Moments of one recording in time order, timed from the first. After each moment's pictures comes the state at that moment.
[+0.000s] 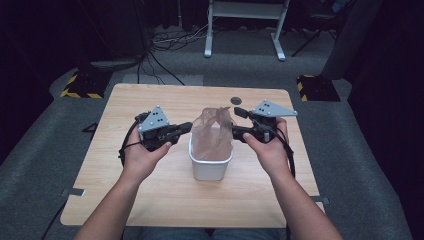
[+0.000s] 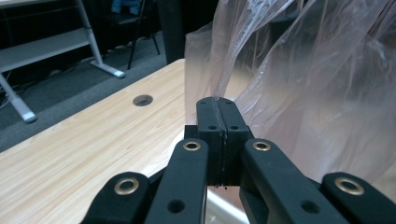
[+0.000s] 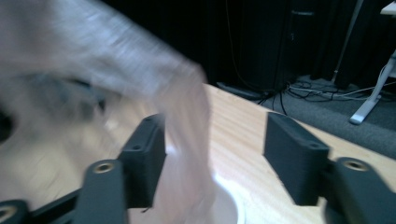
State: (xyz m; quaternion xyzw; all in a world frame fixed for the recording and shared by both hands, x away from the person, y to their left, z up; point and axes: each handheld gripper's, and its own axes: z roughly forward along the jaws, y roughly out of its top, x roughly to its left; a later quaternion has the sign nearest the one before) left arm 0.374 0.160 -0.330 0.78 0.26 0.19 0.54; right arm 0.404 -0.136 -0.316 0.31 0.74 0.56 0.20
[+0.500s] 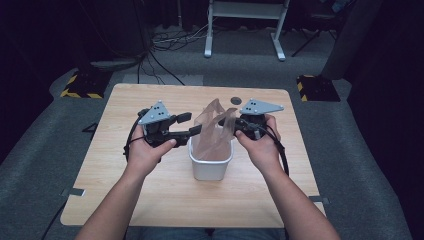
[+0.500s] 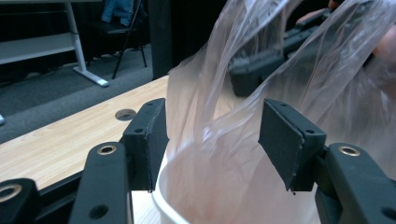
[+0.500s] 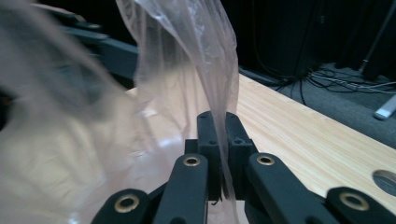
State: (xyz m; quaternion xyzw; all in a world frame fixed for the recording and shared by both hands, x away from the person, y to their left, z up) left arm 0.388 0.152 -0.330 0.74 0.28 0.13 0.59; right arm 0.407 -0.116 -0.318 0.27 0.79 0.53 0.16
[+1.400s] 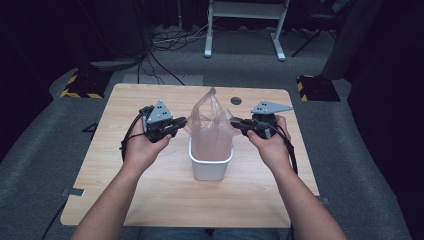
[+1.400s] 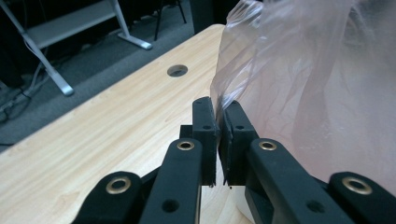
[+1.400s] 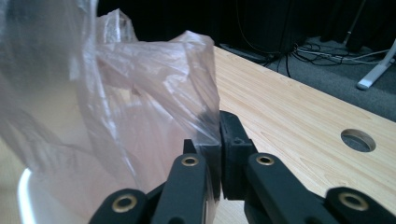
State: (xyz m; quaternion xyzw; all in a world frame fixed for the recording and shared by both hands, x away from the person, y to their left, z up) left arm 0.408 0.167 -0.346 0.81 0.30 0.21 0.46; right arm 0.423 -0.149 -0.336 0.32 0.79 0.50 0.16
